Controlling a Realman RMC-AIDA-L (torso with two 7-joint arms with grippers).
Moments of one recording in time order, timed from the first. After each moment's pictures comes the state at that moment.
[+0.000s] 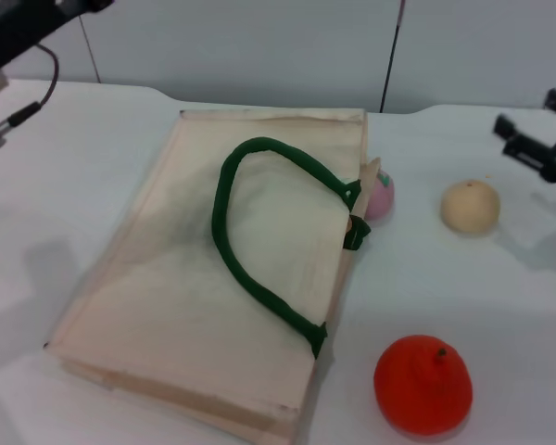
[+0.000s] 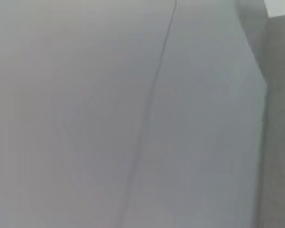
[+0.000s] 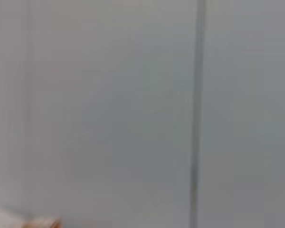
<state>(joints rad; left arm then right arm) -0.81 -1.98 2.86 -0.47 -0.97 1.82 -1.37 0.66 2.02 0.25 -0.23 0.92 1.32 -2.42</state>
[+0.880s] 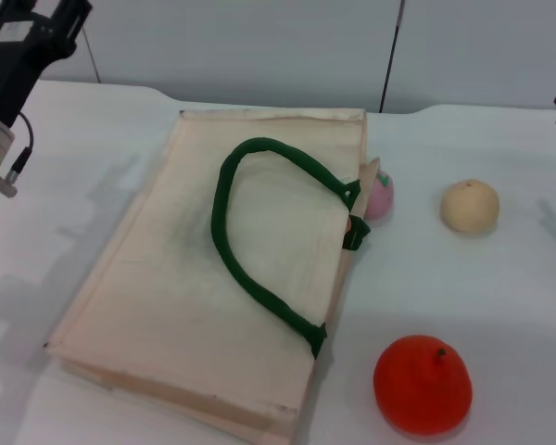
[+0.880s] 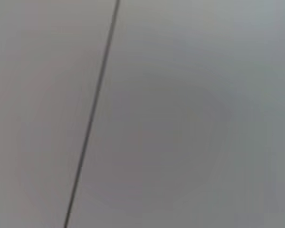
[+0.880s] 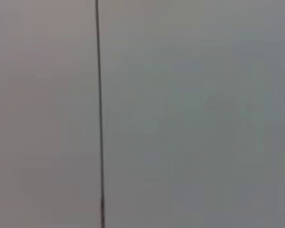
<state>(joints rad) -0.66 -2.03 2.85 -0.11 -1.39 1.38 -0.68 0.60 2.03 0.30 -0.10 1.20 1.24 -2.63</state>
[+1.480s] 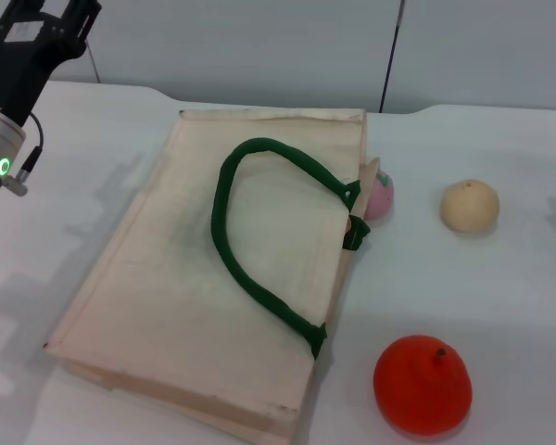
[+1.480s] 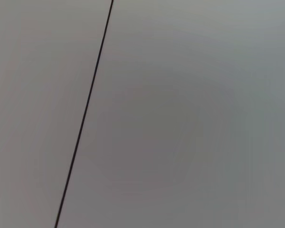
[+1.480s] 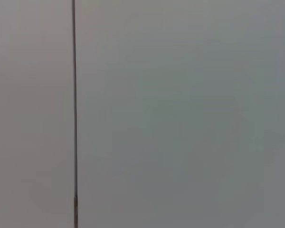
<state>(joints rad) -0.66 -2.03 2.86 -0.08 -1.40 1.37 -0.64 0.58 2.03 0.40 -0.03 1.20 1.21 -2.75</state>
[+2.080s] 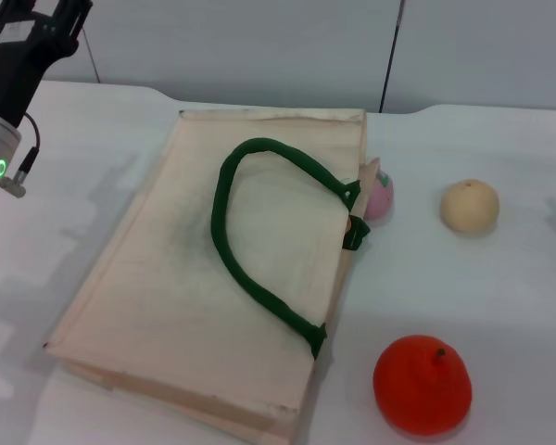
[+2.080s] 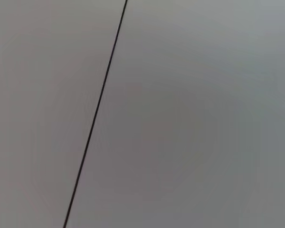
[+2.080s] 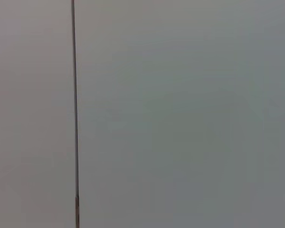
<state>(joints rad) -0.65 -2.03 2.86 -0.05 -1.44 1.38 -0.63 0.58 2.03 0.40 -0.02 1.20 1.21 -2.75</state>
